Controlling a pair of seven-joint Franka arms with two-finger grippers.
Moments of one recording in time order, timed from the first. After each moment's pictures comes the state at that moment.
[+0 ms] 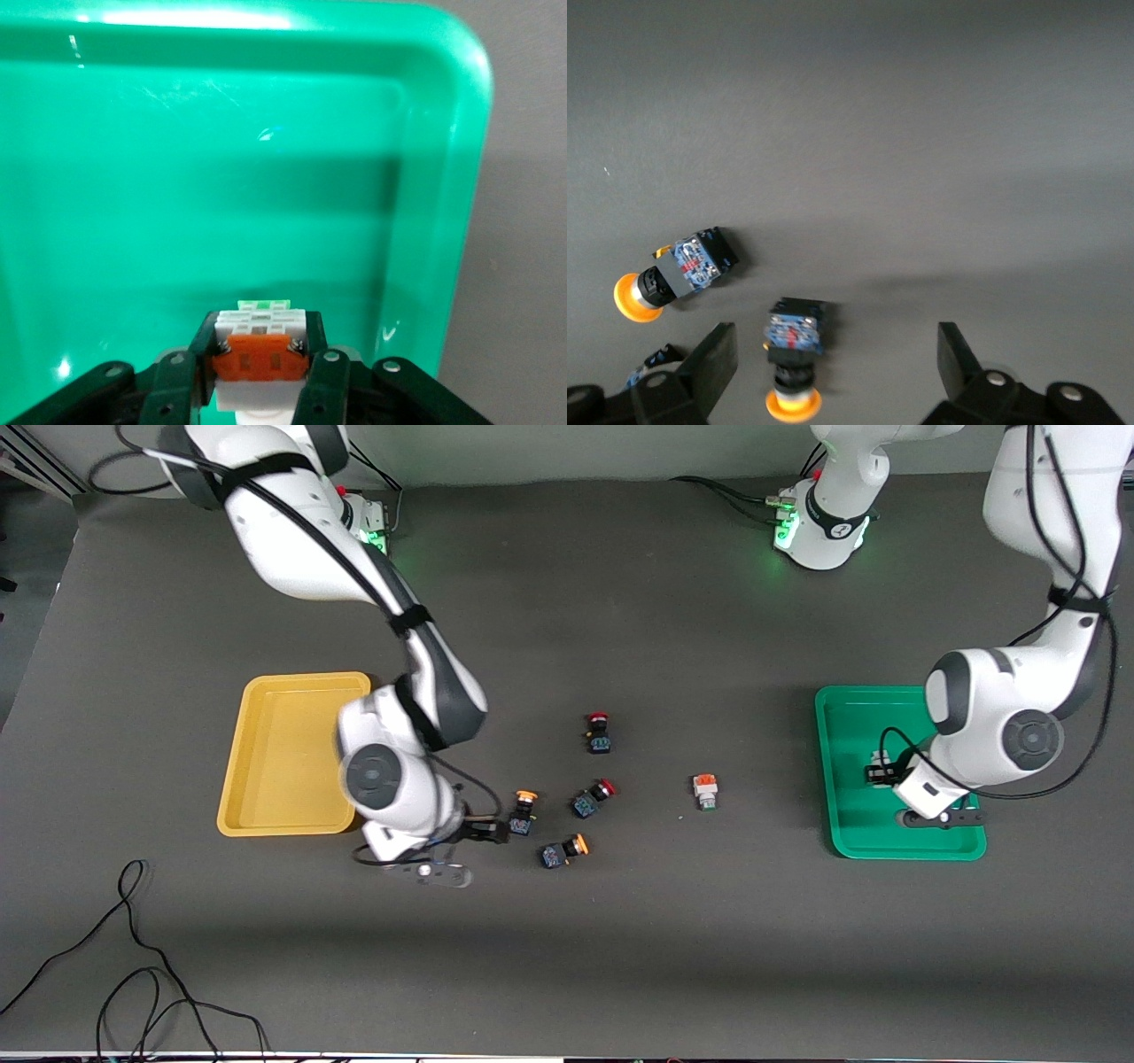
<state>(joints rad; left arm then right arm) 0.03 0.45 0.00 -2.06 0.00 2.38 0.00 0.59 0.81 -0.16 -1.33 0.22 2.18 0.52</state>
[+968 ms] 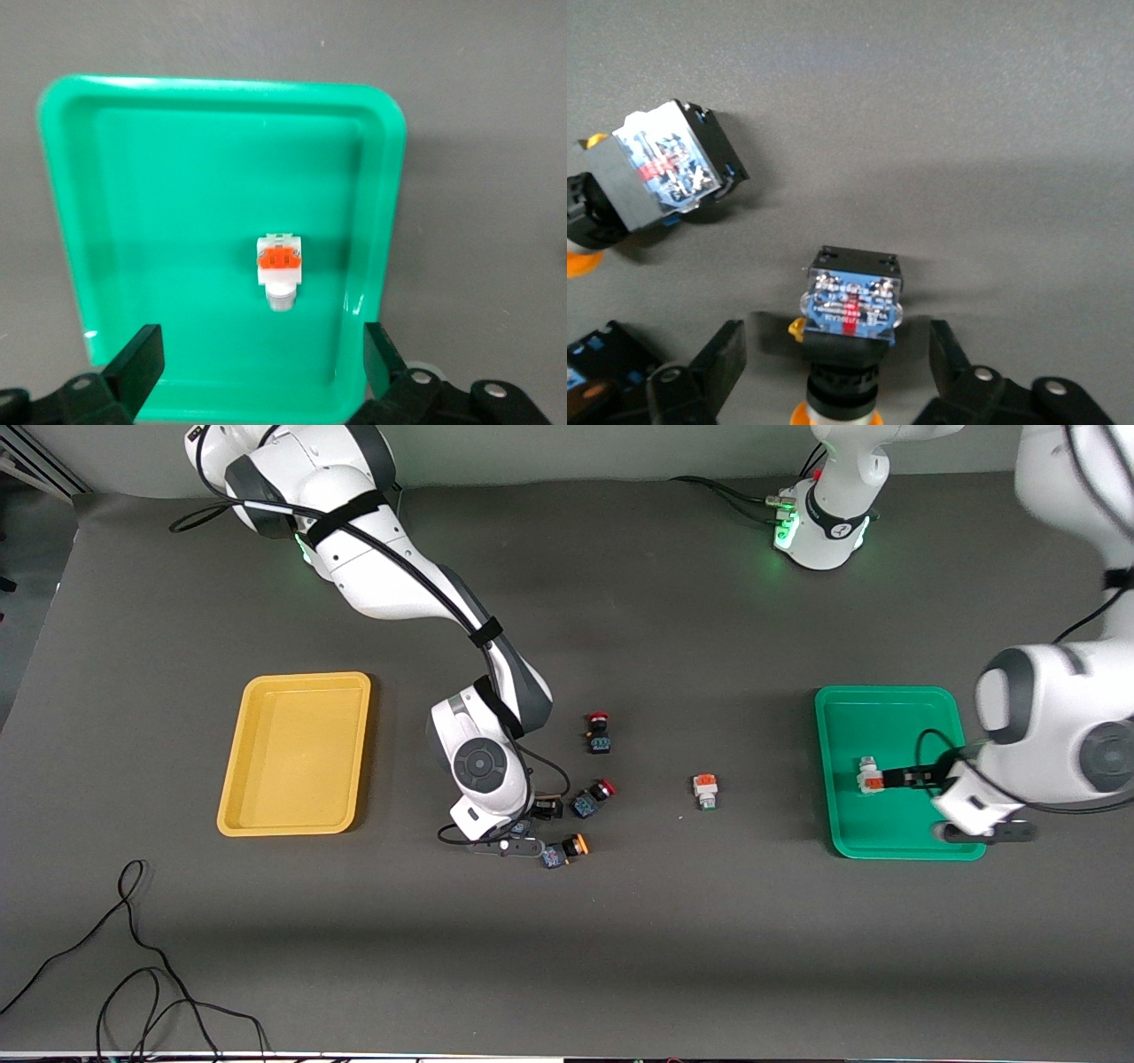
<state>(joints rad) 0.03 0.36 0.00 -1.74 0.00 1.89 0.01 0.70 0.94 -0.16 -1.32 0.20 2.22 0.57</state>
